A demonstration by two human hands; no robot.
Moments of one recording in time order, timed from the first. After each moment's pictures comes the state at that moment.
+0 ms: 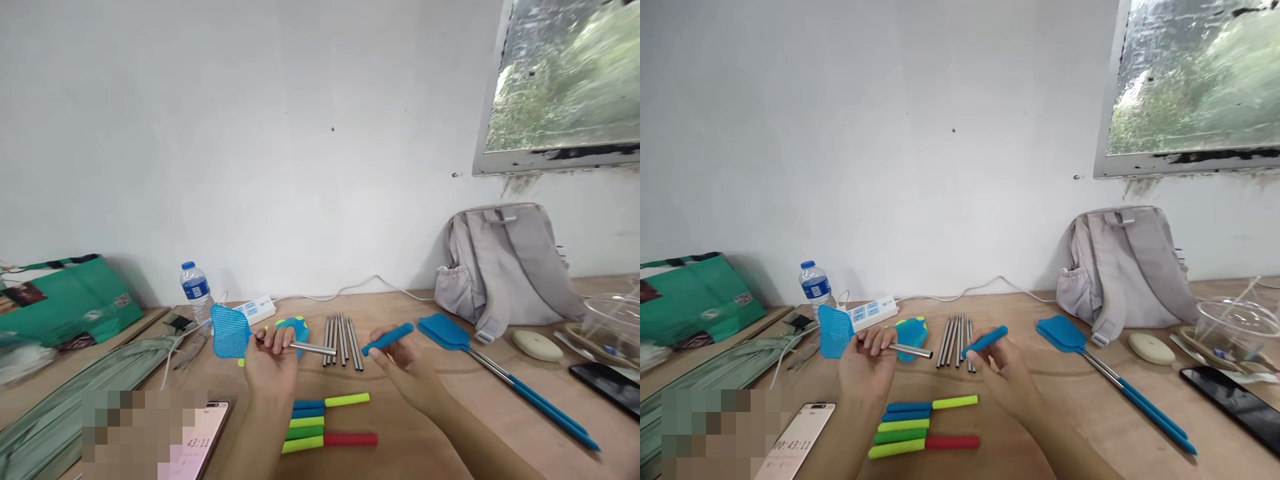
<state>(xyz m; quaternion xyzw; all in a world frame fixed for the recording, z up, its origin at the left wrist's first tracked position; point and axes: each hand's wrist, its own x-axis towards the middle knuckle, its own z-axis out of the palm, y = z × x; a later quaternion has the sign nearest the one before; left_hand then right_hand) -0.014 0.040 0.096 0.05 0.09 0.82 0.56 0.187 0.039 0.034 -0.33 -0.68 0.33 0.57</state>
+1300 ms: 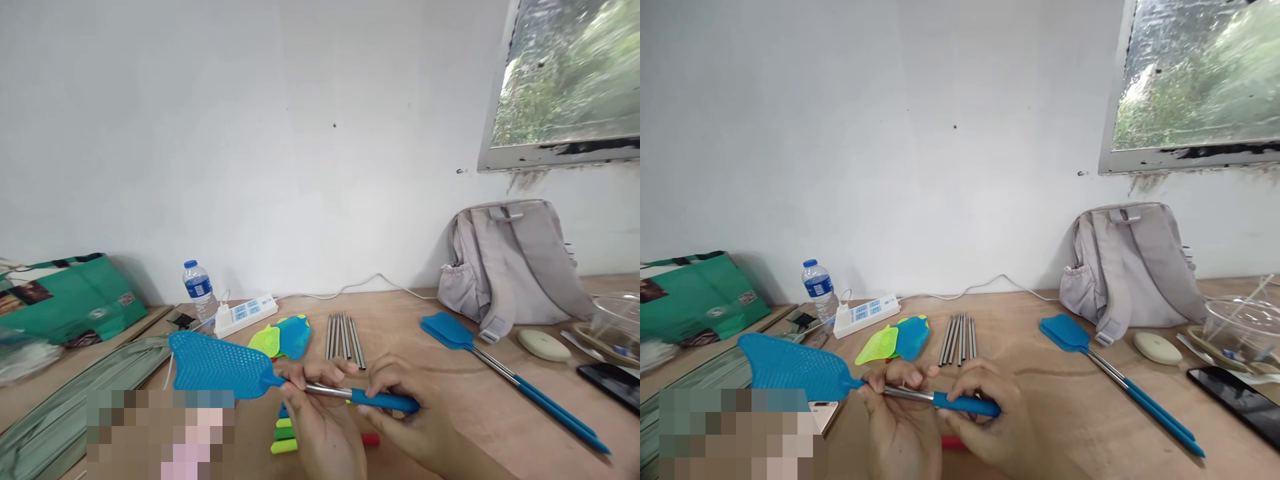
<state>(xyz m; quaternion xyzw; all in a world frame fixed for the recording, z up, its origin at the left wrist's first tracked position) 0.066 -0.020 0.079 0.23 0.15 0.87 0.41 0.168 -0.008 0.059 -0.25 -0.75 0.20 0.57</state>
